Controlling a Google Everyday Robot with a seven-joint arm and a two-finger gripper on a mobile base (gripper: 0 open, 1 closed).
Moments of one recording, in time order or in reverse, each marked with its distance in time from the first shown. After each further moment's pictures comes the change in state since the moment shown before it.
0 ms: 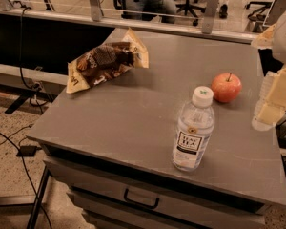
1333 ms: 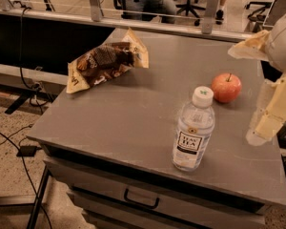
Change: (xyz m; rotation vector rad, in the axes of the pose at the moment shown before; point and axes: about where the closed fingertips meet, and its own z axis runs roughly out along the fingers) arm -0.038 0.041 -0.007 -0.142 -0.255 -0.103
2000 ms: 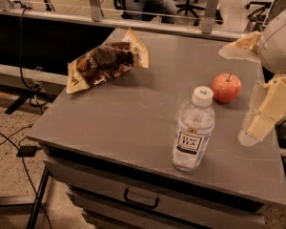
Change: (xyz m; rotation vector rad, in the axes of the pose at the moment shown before) arm -0.014 0.003 0.007 -0.022 -0.061 -0.036
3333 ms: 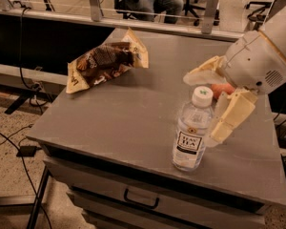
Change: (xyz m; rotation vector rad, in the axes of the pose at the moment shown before) arm -0.020 0.003 0.058 -0.178 -0.182 -0.052
